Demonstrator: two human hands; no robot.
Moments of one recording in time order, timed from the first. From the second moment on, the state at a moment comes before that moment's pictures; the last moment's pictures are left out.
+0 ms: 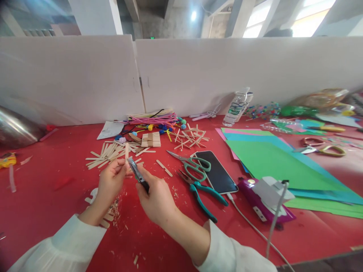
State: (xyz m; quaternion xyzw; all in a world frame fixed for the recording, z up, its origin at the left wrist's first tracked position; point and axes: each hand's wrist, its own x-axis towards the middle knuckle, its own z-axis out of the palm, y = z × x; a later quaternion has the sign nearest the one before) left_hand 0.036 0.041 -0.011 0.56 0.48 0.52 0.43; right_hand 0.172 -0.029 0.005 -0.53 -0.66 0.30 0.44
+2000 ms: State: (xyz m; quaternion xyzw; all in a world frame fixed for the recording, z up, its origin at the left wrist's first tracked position) left_hand 0.039 0.048 -0.013 0.53 0.50 0.54 0.42; right_hand 0.168 -0.024 0.006 -0.51 -0.56 0.45 0.48
